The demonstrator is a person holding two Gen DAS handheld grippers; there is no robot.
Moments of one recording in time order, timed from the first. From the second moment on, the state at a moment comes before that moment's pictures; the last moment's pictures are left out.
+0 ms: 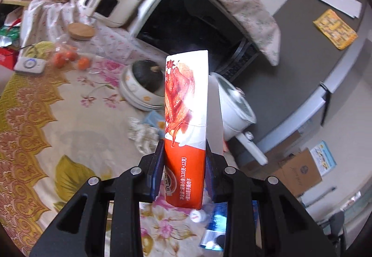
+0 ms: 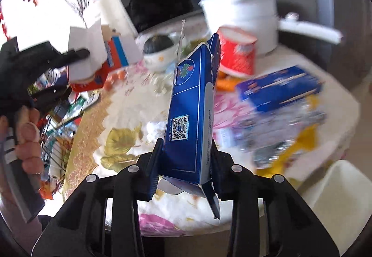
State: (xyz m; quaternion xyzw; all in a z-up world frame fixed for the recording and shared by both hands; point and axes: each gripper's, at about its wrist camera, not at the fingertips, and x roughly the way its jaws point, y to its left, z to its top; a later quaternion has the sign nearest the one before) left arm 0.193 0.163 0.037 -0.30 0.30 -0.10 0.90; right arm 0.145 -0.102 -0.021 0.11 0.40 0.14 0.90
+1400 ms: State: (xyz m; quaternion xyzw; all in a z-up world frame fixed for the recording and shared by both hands) left arm 0.120 -0.174 -0.045 -0.07 0.47 -0.39 0.79; right arm 0.023 -0.377 -0.026 0.10 0.33 -0.35 0.87
